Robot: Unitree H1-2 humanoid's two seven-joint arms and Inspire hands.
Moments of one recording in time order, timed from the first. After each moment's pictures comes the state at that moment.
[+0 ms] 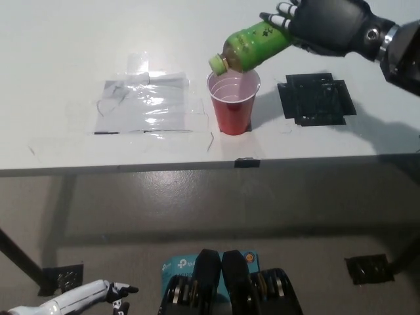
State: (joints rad) left_arm -0.05 0.66 -0.25 -0.38 0.18 0.46 -0.68; right_arm -1.20 -0.53 0.72 0.78 -1.35 -0.44 -0.44
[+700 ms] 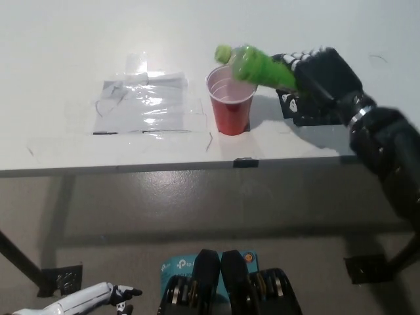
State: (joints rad) left_arm -0.04 0.64 -0.25 -0.37 0.18 0.45 -0.68; right_arm -0.88 -0.28 0.28 0.73 -0.99 -0.32 -0.14
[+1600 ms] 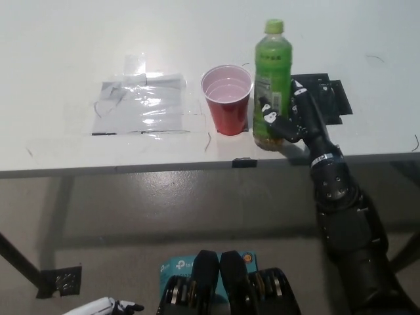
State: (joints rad) left_arm 0.02 0.62 -0.25 -0.37 0.18 0.45 -0.68; right_arm -0.77 0.04 -0.22 0.79 -0.50 -0.25 -0.07
